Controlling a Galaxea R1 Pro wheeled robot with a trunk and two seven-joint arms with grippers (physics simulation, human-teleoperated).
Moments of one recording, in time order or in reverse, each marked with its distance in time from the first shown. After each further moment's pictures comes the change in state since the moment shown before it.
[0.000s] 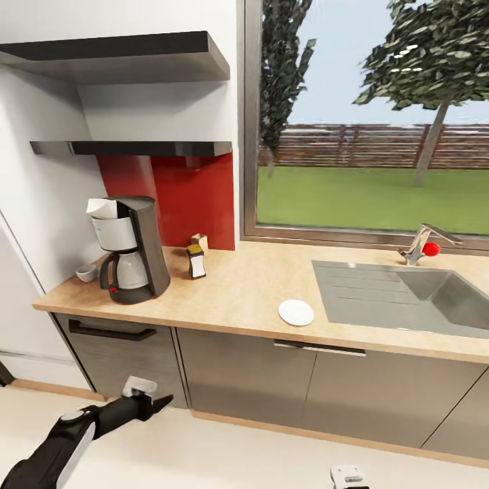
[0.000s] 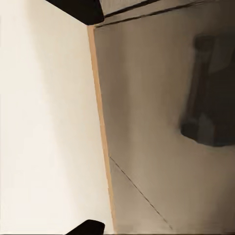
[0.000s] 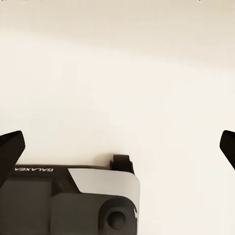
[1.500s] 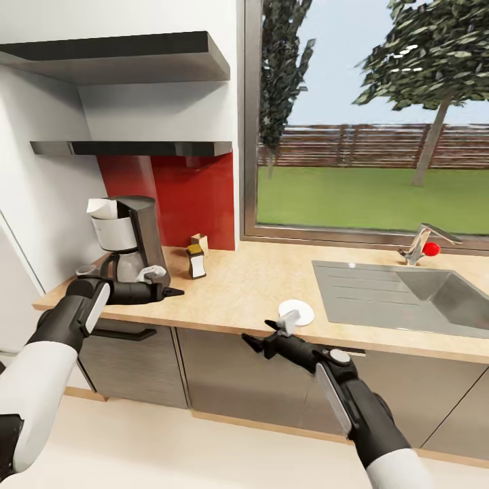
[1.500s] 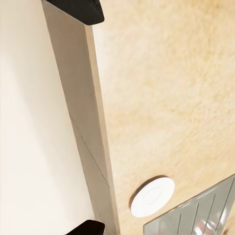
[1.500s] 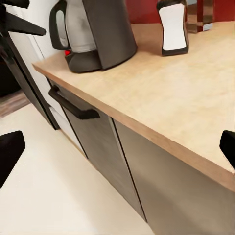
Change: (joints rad) left arm -0.605 -0.003 -0.007 0.014 -0.071 0.641 -0.160; right arm 0.000 0.013 0.005 -1.141 -0.008 0.129 0.656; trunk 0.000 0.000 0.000
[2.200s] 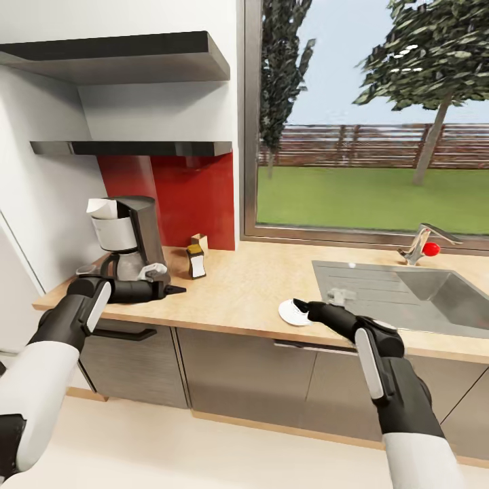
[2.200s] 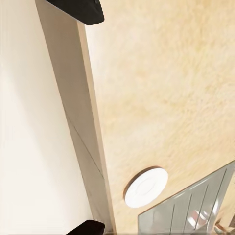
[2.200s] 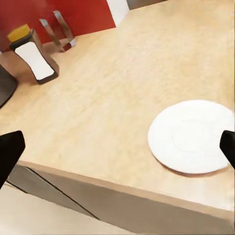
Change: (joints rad) left arm 0.000 -0.012 0.013 -0.013 0.011 -0.001 -0.005; right arm -0.061 0.007 -0.308 -0.225 -0.005 0.440 -0.308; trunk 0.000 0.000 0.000
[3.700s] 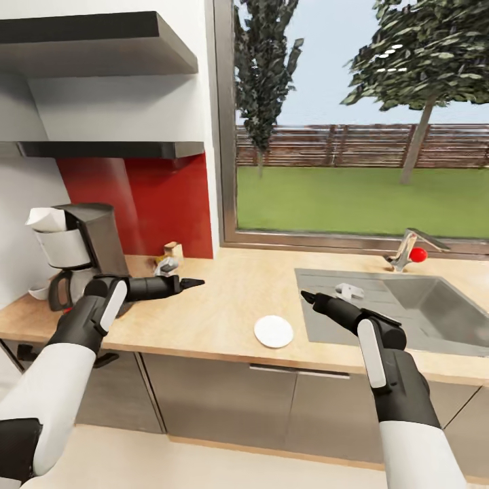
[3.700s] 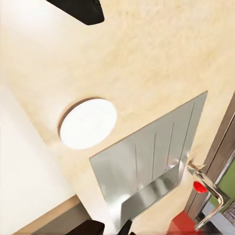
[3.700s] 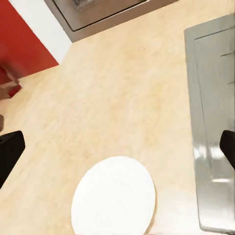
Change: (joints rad) left arm 0.015 -0.074 -0.007 -0.040 0.148 -0.004 -0.004; right arm -0.041 0.025 -0.053 0.003 -0.111 0.054 -0.175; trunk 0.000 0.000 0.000
